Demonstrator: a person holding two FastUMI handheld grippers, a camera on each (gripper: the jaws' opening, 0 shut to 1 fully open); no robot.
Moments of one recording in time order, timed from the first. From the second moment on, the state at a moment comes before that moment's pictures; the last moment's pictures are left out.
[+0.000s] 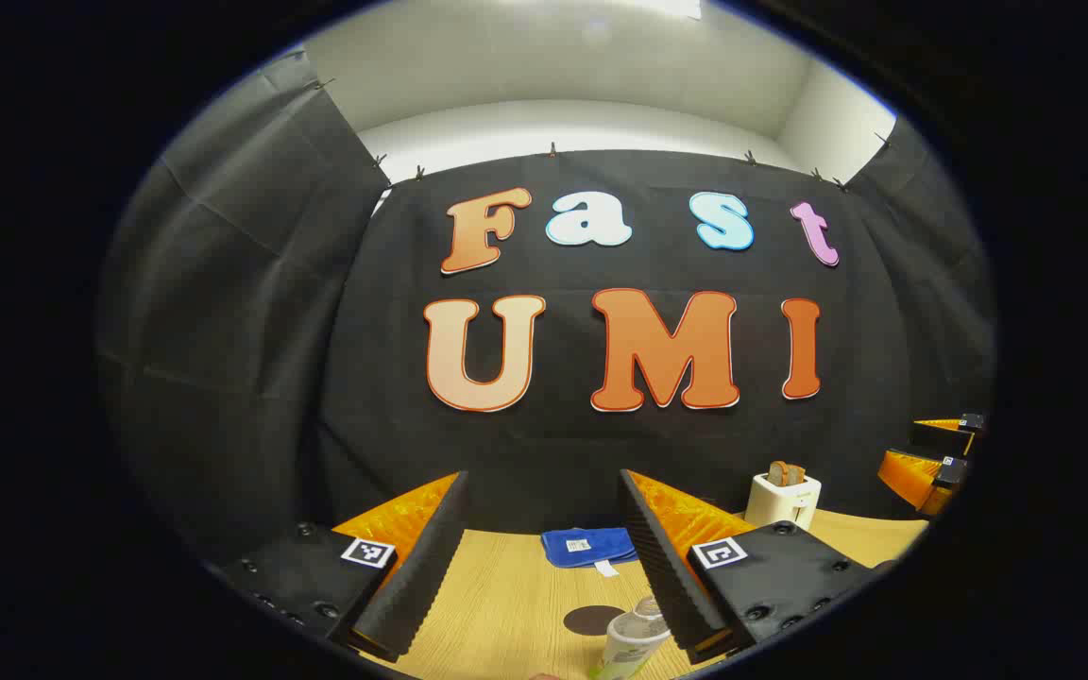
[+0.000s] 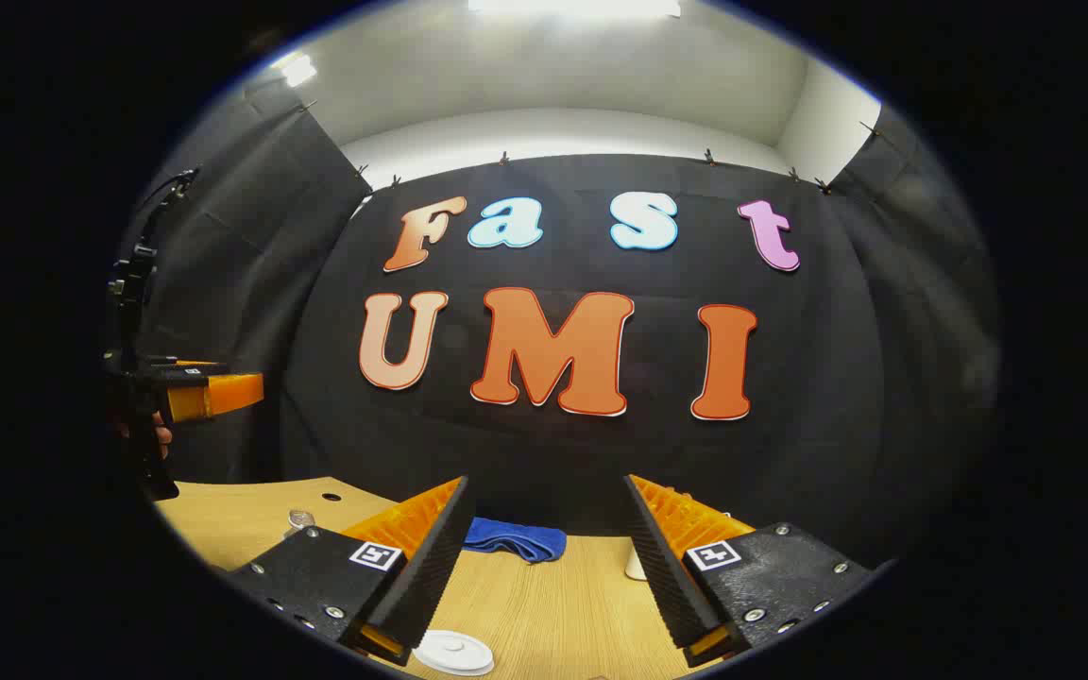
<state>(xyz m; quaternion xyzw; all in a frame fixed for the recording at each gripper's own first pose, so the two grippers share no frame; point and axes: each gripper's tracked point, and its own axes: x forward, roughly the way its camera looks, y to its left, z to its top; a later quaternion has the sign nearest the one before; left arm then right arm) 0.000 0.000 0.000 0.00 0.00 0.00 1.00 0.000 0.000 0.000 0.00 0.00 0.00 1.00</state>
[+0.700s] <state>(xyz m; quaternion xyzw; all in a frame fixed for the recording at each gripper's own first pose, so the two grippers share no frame) -0.005 -0.002 -0.015 -0.01 0.00 0.00 1.00 0.008 0.013 -0.024 -0.02 0.02 0.03 1.00</state>
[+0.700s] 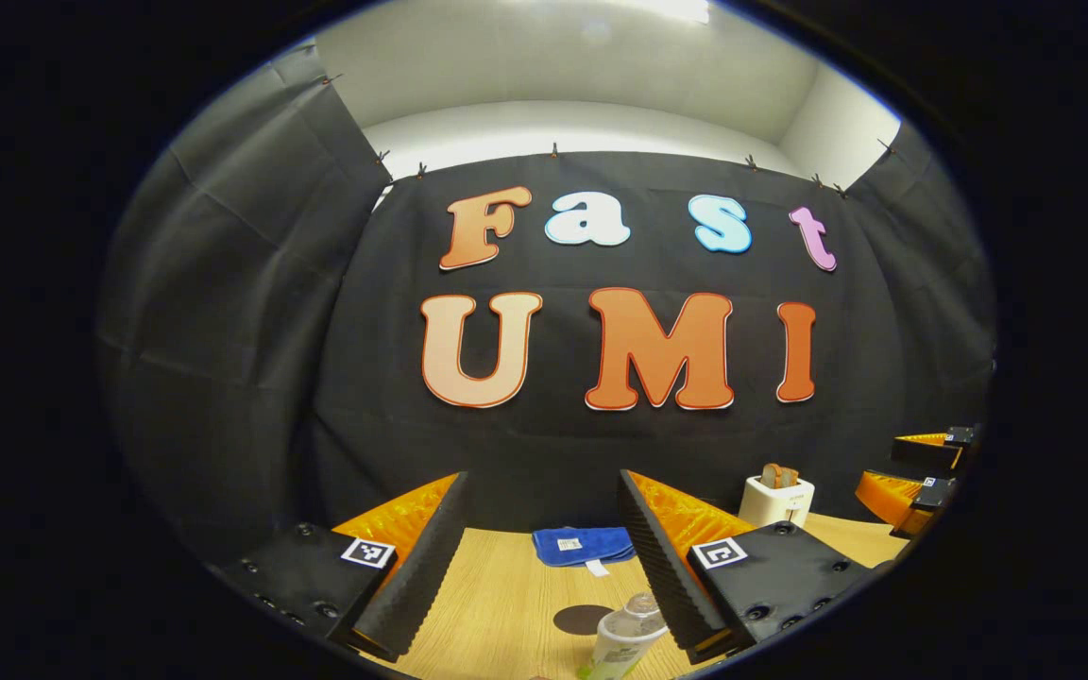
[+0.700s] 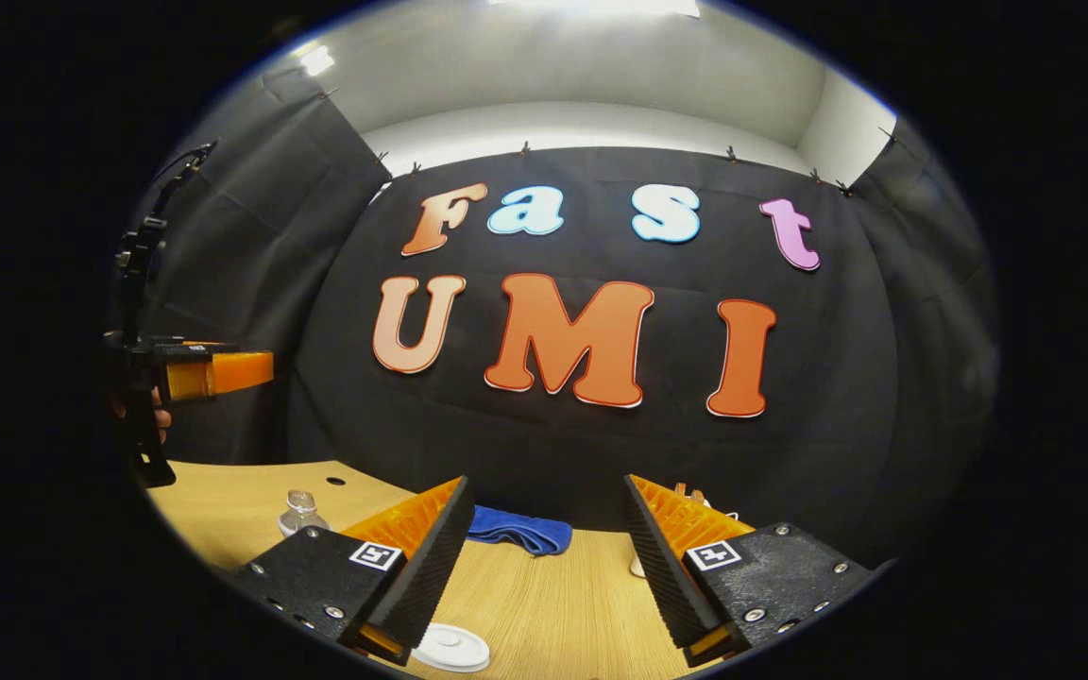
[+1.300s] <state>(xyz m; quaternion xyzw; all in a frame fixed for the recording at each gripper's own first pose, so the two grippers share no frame) -0.008 -0.028 -0.059 0.02 0.04 -0.02 1.00 0.011 0.063 -0.123 0.05 0.13 0.12 0.98</state>
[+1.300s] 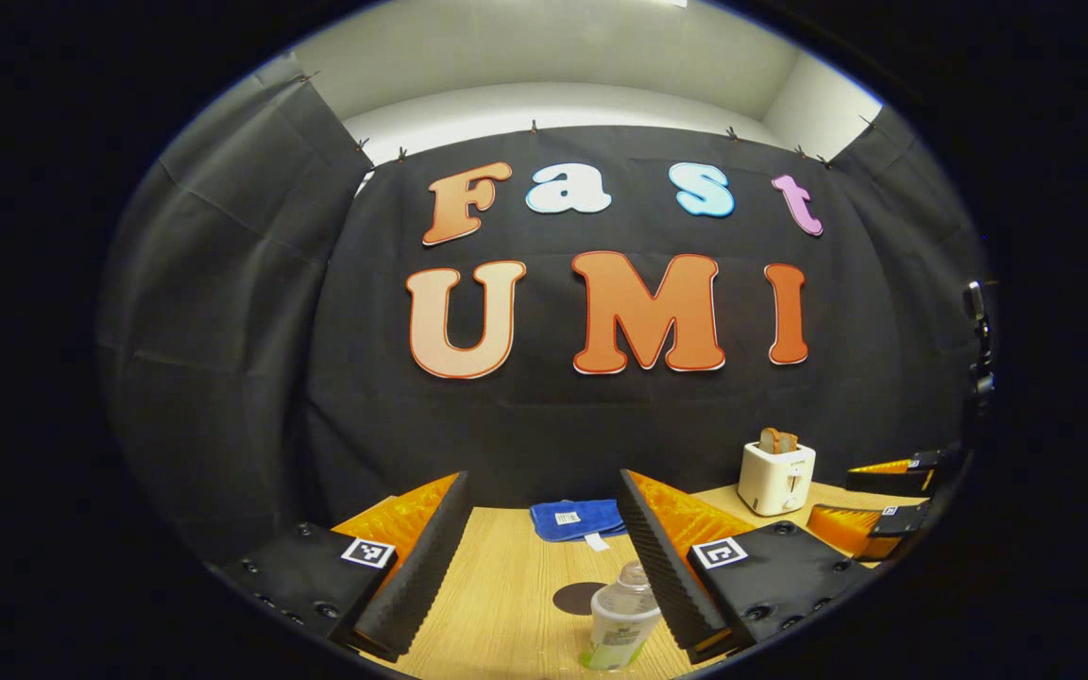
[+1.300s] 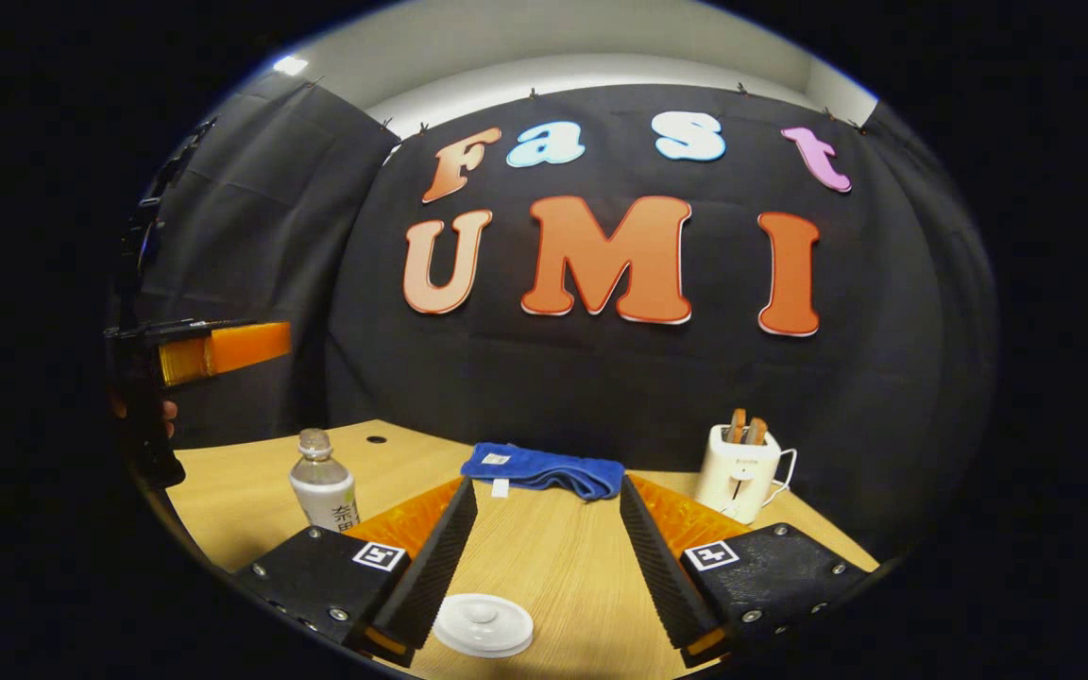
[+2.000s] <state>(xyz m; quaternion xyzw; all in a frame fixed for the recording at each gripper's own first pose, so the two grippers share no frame) -0.025 -0.030 -0.114 0.04 0.08 -0.03 1.00 -0.034 0.093 -0.220 0.01 0.25 0.18 0.95</state>
